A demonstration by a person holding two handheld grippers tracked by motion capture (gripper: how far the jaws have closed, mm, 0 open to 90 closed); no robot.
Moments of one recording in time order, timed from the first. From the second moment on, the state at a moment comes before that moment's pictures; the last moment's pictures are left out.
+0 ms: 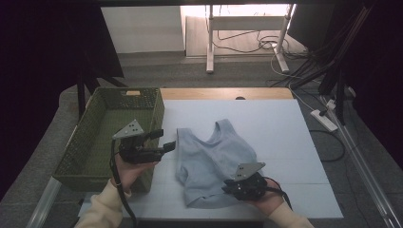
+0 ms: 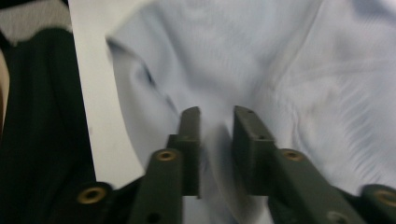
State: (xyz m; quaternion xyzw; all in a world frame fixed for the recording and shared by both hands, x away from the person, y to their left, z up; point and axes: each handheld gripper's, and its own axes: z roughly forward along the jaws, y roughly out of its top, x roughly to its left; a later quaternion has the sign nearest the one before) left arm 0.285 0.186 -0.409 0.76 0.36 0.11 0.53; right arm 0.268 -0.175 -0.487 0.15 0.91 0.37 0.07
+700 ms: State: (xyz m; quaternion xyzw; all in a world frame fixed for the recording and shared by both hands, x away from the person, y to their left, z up) left arm 0.285 0.184 -0.411 0.76 0.36 0.11 0.53; right arm 0.259 -0.096 -0.510 0.07 0.94 0.34 0.04
